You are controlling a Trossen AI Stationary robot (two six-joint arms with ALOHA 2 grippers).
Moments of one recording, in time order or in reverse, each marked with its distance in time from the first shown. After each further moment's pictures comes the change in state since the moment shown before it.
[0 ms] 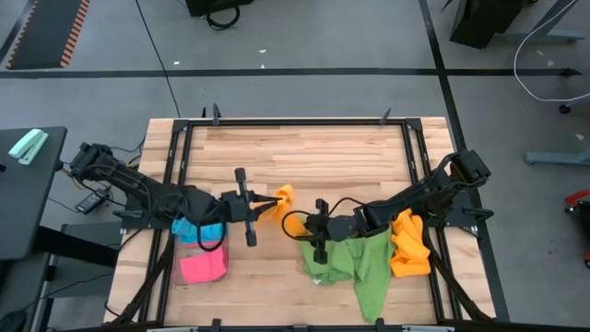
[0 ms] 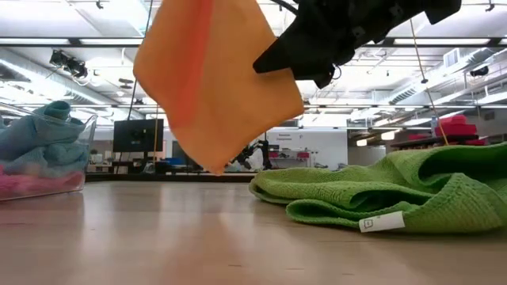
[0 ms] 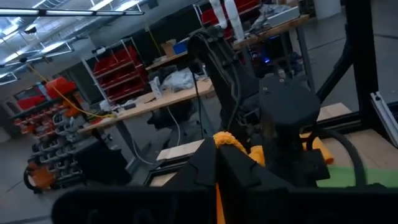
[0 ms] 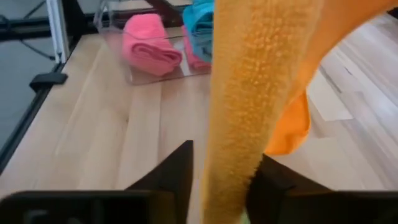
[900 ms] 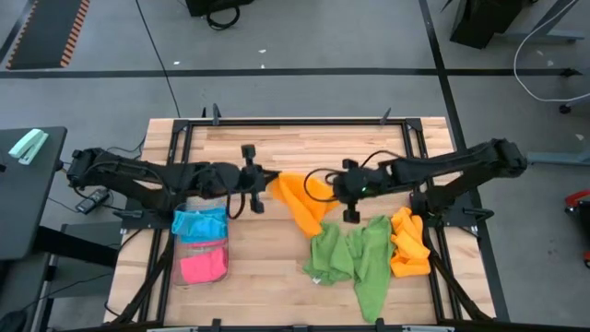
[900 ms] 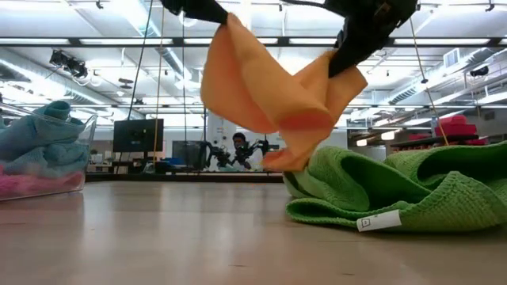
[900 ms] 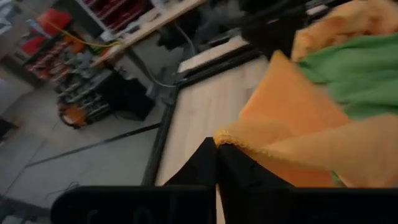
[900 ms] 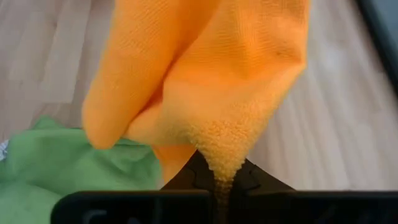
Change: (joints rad) left arm 0.302 -0.003 -0.001 -0.376 0.140 0.040; right arm -0.253 -0.396 0.069 -0.778 -0.168 -0.206
